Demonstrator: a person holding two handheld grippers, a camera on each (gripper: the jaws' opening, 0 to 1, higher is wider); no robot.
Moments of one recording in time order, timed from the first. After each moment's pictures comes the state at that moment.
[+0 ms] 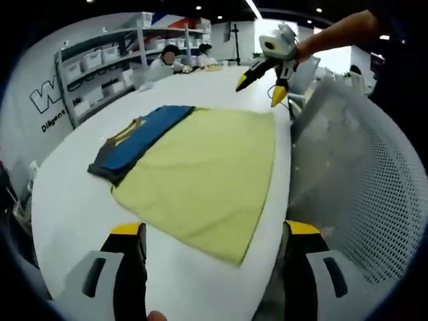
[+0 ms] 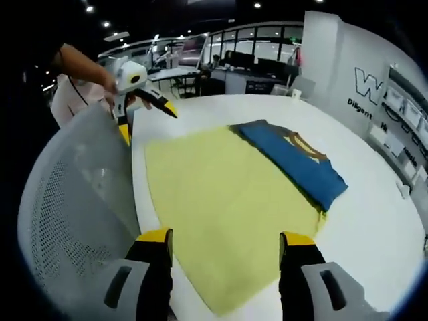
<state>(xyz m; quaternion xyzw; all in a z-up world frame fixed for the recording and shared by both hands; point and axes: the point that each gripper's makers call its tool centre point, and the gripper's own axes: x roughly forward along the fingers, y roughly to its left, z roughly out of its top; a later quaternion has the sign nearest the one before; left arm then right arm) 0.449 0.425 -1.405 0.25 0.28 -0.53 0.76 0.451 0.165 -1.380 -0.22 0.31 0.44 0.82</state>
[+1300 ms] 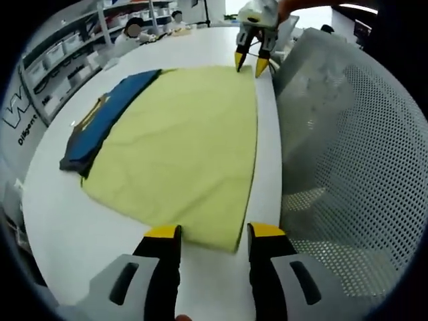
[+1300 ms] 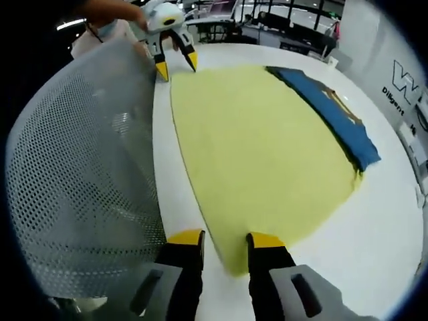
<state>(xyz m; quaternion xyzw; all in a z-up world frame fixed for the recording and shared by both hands) 0.440 0.422 -1.441 0.33 0.36 -0.55 0.68 0.411 0.130 -1.448 -0.32 0.41 0.48 0.70</state>
